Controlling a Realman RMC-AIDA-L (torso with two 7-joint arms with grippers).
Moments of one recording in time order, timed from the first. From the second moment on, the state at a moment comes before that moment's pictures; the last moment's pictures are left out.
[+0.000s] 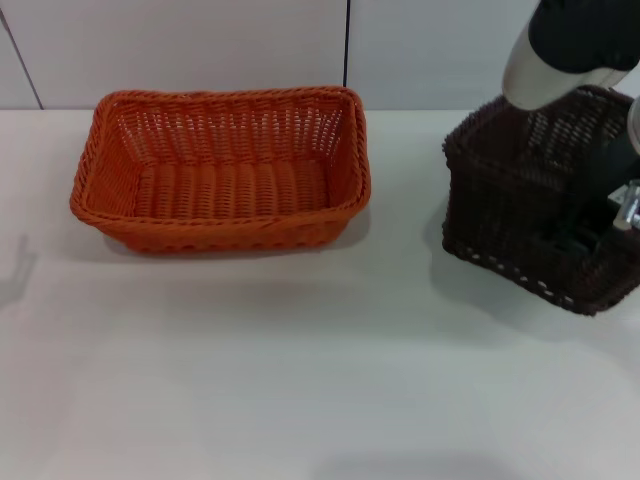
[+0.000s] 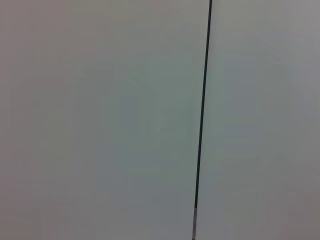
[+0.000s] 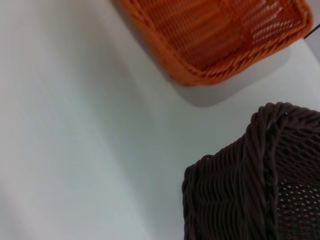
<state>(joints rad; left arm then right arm) -0.13 -2.07 1.68 0.40 -0.36 1.20 -0.21 0.78 2.04 1.68 1.79 0.39 -1.95 2.60</state>
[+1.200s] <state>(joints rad) -0.14 -2.07 1.67 0.40 -0.36 1.21 -0.24 0.71 2.07 1.48 1.88 0.32 -1.60 2.10</state>
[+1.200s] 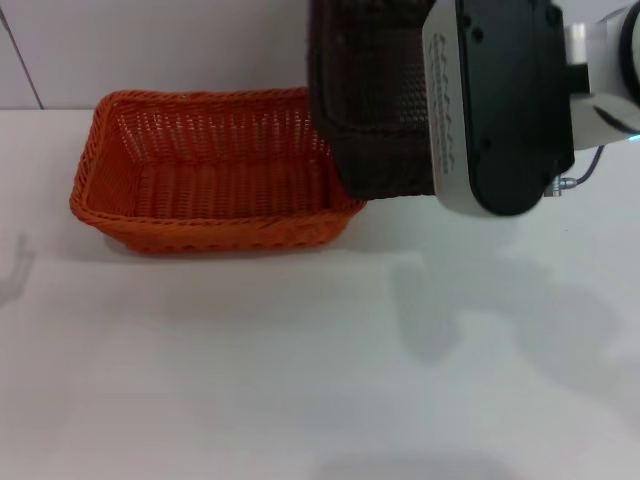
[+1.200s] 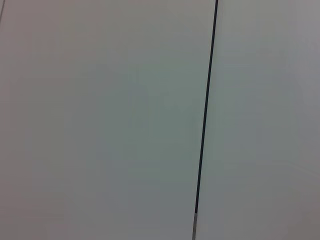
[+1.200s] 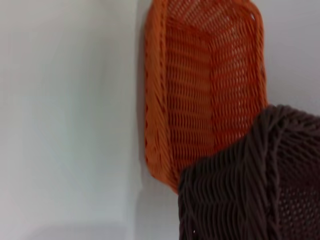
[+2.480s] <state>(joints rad) -0.11 -2.07 1.67 0.40 -0.36 1.31 -0.28 0.59 2.05 1.38 1.62 0.38 -0.93 1.54</state>
